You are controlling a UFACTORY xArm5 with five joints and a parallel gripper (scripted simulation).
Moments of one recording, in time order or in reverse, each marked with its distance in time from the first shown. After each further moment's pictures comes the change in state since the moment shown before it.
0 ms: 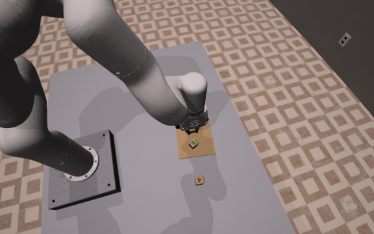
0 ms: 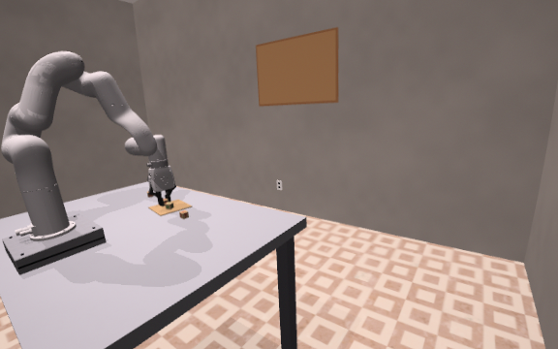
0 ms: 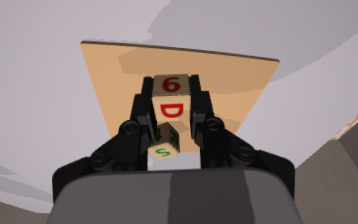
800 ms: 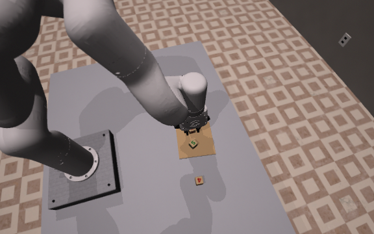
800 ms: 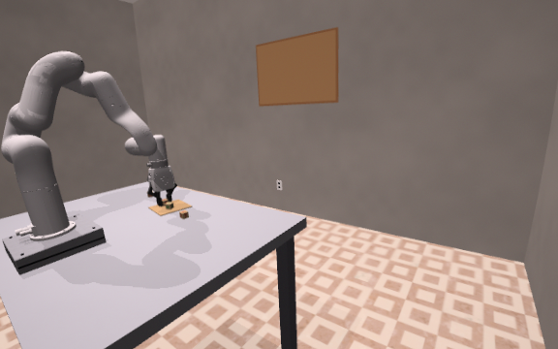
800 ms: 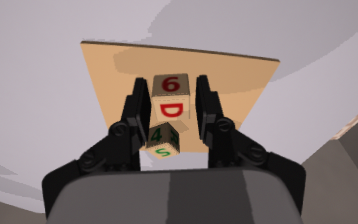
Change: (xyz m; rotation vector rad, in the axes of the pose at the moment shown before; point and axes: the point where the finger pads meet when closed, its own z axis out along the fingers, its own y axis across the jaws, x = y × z) arm 0.000 0.000 0.000 0.000 0.000 0.000
